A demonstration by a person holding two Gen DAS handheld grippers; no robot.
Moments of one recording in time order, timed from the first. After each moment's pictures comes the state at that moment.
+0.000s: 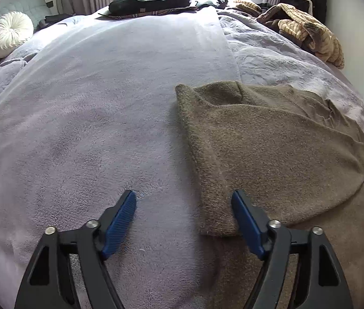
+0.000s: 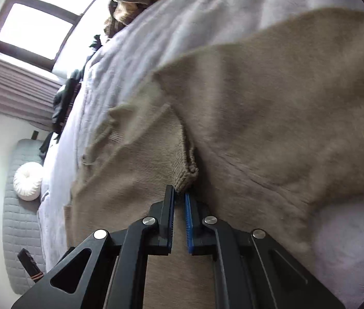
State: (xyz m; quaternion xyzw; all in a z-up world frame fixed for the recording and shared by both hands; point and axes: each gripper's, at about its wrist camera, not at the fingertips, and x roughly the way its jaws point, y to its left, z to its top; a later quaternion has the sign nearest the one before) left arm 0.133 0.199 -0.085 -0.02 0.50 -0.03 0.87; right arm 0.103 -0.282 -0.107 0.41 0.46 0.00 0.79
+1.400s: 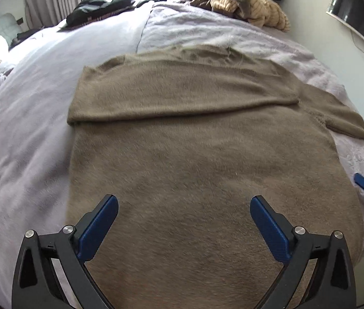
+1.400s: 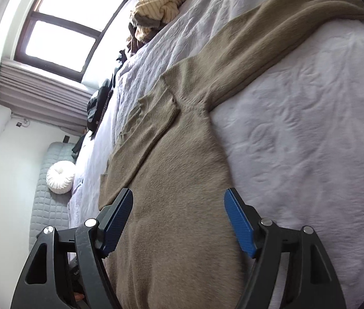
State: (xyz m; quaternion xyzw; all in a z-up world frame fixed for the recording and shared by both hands) left arm 0.004 0.055 -0.066 0.02 0.52 -0.11 0.85; right arm -0.079 -0.332 -0.066 0.45 0.39 0.06 0.80
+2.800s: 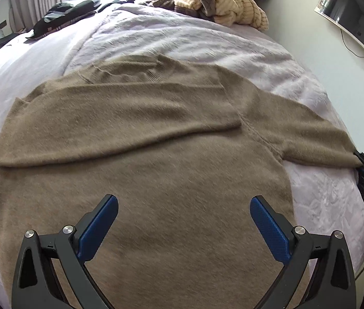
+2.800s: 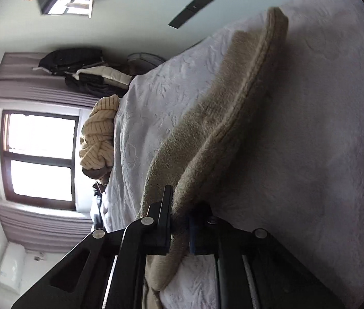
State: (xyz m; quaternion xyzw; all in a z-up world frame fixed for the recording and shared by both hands) left arm 0.049 -0.078 -0.047 -0.01 0.51 -0.14 0.85; right arm -0.075 -0.578 -0.107 0.64 0.21 -0.13 0.73
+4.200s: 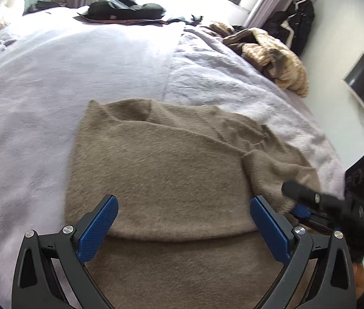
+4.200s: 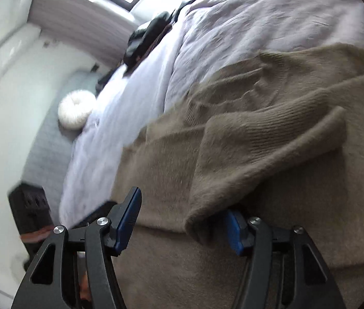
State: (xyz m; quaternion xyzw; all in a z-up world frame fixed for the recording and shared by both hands) left arm 0.130 0.124 -0.053 -0.15 0.46 -0.13 0.87; right arm 0.143 -0.180 -0.083 0.36 0.45 0.22 0.79
